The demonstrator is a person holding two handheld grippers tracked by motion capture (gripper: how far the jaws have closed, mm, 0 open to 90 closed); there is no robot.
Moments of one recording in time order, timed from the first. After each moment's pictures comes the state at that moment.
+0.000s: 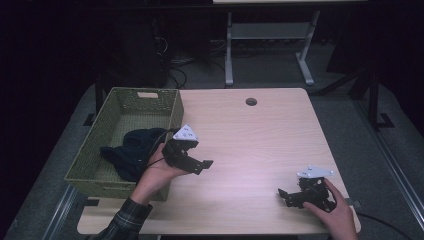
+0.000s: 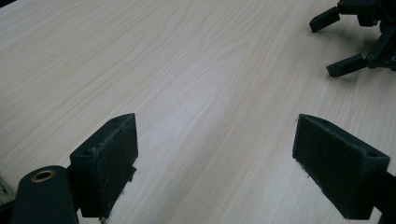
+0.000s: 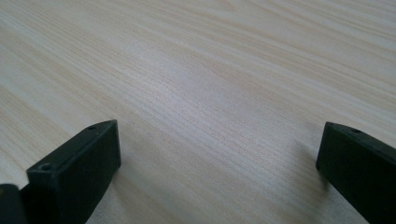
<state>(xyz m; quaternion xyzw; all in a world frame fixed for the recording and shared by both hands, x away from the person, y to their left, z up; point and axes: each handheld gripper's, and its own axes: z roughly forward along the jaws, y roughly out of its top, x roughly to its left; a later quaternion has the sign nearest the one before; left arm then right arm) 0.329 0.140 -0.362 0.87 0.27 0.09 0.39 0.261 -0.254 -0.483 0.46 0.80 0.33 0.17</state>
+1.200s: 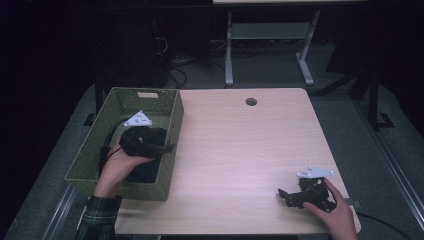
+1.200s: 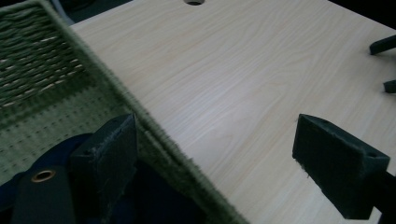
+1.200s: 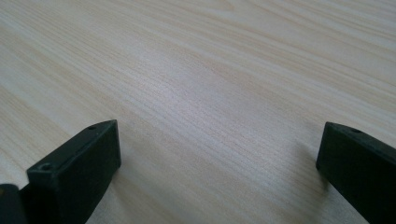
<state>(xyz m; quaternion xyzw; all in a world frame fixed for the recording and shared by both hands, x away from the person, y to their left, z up) 0.342 0.243 -0.336 0.83 0.35 0.14 0.40 0.261 -0.254 -0.483 0.46 0.80 0.33 0.17</state>
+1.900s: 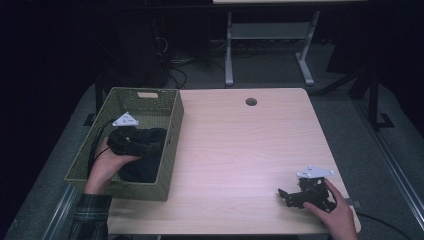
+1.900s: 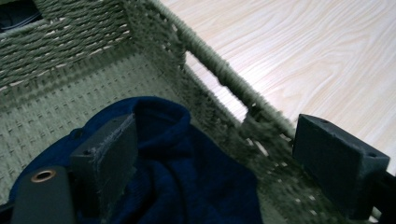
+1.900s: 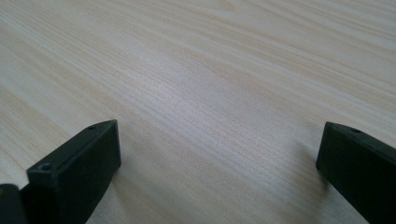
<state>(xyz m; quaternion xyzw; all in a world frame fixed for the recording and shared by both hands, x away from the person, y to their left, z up) 0.357 0.281 -0.358 0.83 0.38 0.16 0.37 0.261 -0.254 -0.483 0.46 0.80 0.33 0.17</state>
